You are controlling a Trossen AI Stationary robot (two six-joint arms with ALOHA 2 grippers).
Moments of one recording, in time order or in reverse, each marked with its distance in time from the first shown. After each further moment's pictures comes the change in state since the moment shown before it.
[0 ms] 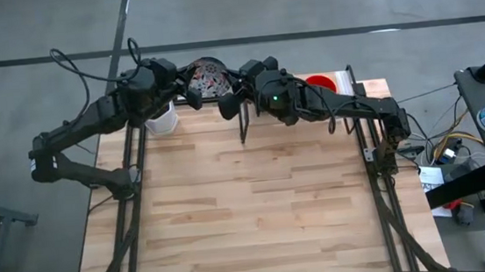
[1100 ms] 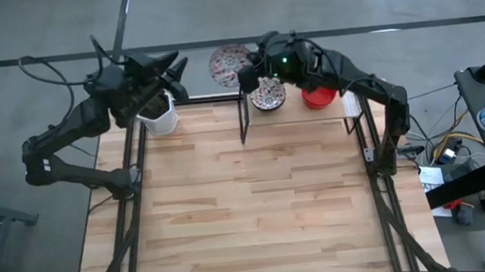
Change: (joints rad) left arm -0.001 -0.068 0.002 0.158 0.023 0.109; right arm -0.176 -0.016 0.187 -0.427 -0.167 0.112
